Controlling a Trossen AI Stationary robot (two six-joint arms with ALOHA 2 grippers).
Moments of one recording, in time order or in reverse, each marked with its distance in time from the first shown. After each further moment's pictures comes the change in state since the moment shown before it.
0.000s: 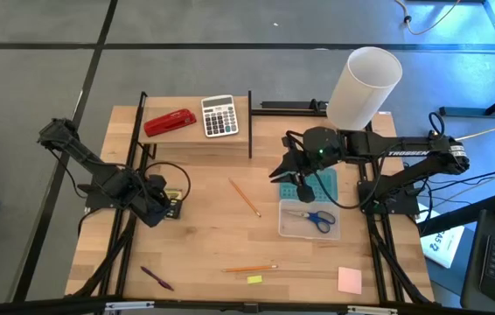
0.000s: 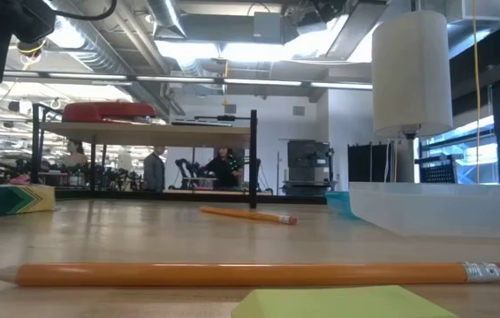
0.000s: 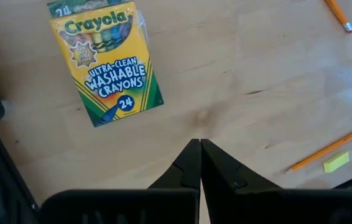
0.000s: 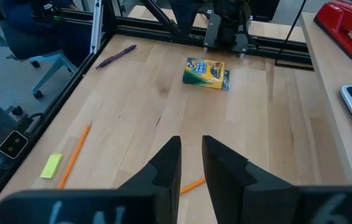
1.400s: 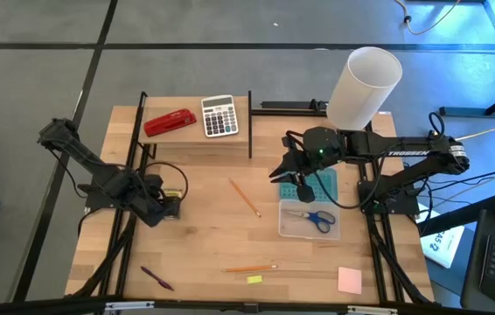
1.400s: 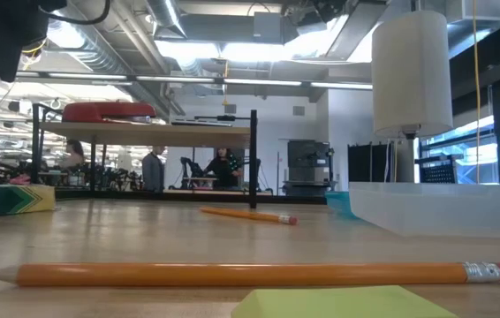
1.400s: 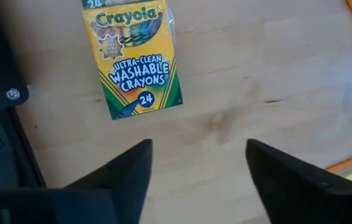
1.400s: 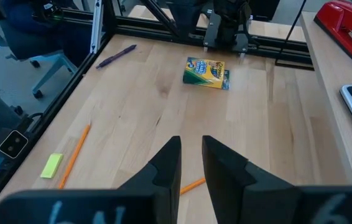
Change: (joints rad) left arm 0.000 0.007 -0.001 -0.053 0.023 -0.107; right arm 0.000 0.000 0.000 0.000 0.000 0.000
